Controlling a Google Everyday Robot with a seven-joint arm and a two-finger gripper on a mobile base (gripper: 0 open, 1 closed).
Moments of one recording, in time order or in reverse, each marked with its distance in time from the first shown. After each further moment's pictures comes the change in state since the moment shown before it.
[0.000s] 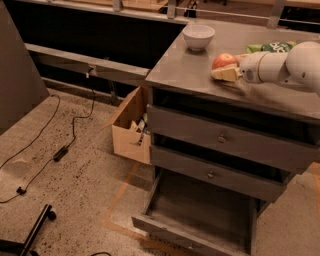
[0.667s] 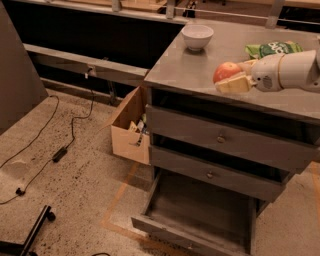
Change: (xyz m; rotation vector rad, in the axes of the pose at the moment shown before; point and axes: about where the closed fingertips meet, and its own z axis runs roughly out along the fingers) arm -0.016 0.082 -0.082 -0.198 0.043 -0.043
